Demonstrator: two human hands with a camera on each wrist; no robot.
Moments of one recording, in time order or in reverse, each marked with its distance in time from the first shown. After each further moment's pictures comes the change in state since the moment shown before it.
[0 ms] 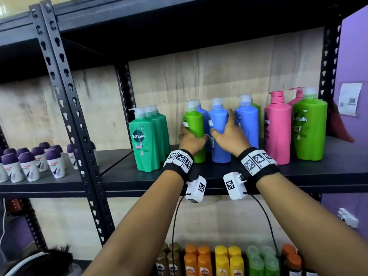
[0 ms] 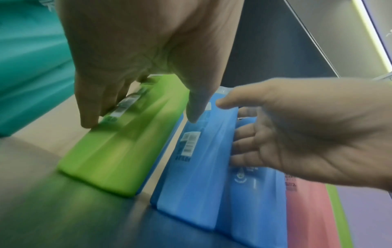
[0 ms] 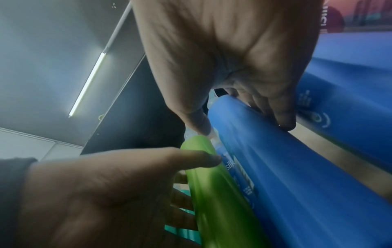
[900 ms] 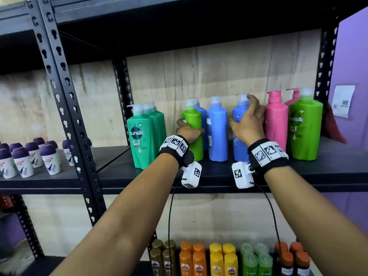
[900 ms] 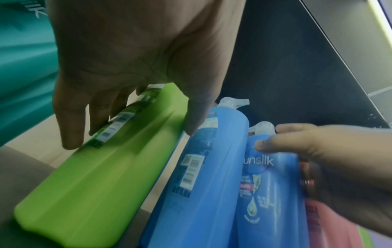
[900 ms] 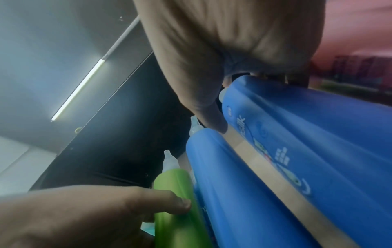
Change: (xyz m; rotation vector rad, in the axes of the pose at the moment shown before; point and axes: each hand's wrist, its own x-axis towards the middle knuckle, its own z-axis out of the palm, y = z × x) left_hand 0.027 0.015 -0.013 -0.035 -0.065 -0.123; right_hand 0.013 0.016 -0.038 -0.059 0.312 0.026
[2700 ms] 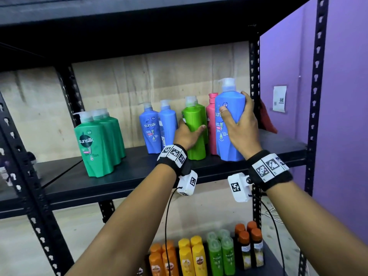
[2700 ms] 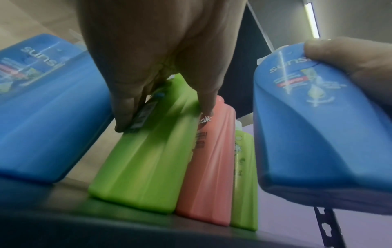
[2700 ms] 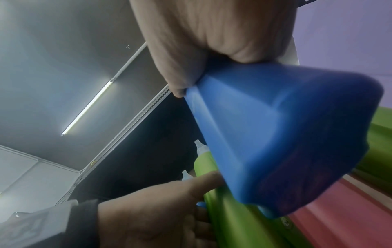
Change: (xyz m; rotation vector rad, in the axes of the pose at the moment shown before) left_hand -0.060 0.047 0.124 -0.069 -0.067 0.438; right_hand -0.036 0.053 -0.128 0.270 0.250 -0.152
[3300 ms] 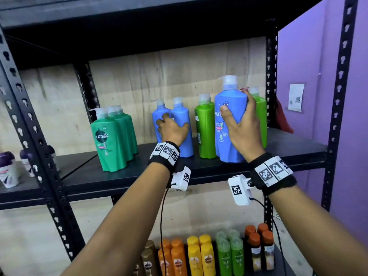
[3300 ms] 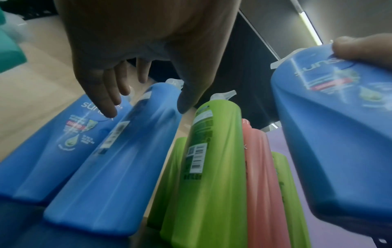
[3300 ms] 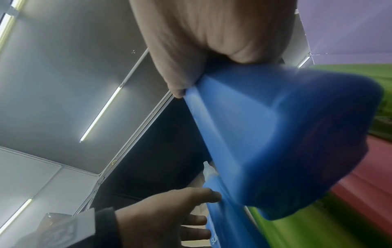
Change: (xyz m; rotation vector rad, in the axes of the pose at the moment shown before) left_hand 0.003 -0.020 -0.061 0.208 0.296 -0.096; right_hand -0.017 -0.027 0.022 0.112 -0.035 -0.005
